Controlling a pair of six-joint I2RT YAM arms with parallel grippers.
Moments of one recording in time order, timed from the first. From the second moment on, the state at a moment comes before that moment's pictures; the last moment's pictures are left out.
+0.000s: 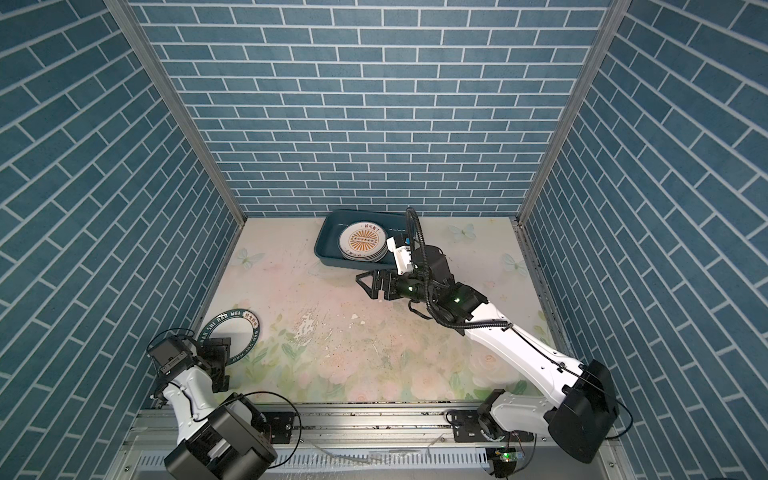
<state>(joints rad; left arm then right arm) 0.87 0.83 0.34 -0.60 0.34 -0.85 0.78 1.24 1.06 -0.20 -0.32 0.62</state>
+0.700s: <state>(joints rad) 0.88 0.84 0.23 -0.39 0.41 -0.90 0.78 1.16 1.09 -0.31 -0.16 0.57</state>
